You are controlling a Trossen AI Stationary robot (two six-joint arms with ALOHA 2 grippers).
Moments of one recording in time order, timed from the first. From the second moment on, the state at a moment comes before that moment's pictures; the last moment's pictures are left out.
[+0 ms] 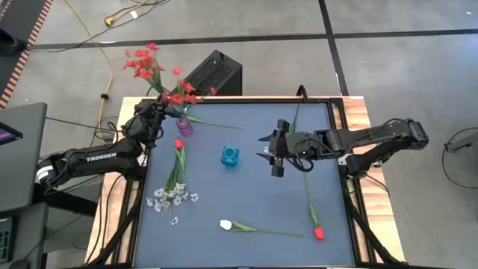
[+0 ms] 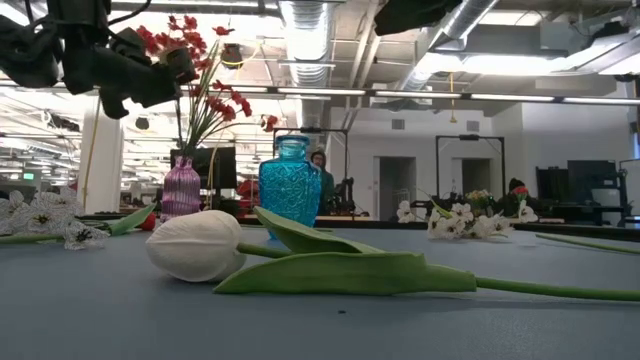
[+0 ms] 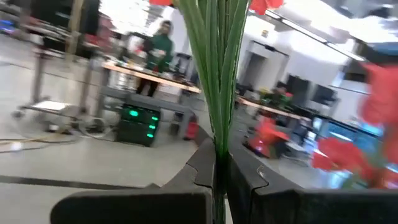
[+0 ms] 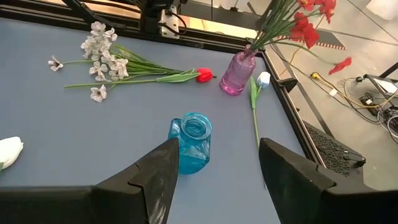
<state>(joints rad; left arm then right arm) 0.59 0.80 0.20 0.85 -0.72 -0.17 0.14 1.28 1.13 -0.36 0.39 -0.08</state>
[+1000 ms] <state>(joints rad) 0.50 0.94 0.20 0.82 -0.70 -0.13 0.16 1.28 1.13 -0.36 0.39 -0.08</state>
